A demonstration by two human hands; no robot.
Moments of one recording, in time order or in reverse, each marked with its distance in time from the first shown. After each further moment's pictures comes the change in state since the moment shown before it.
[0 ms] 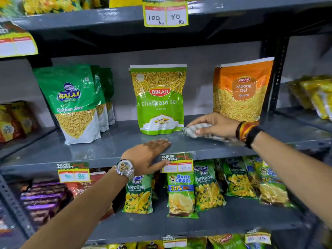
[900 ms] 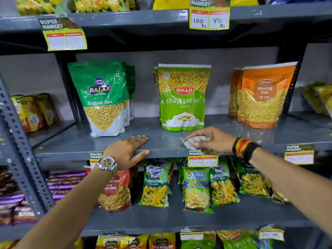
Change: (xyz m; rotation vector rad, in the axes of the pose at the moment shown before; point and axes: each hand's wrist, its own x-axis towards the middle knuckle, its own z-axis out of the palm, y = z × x) left_hand -0.116 -0.090 -0.029 0.006 -0.041 -0.302; right_hand 0.011 -0.056 0.100 -0.143 0.010 -0.014
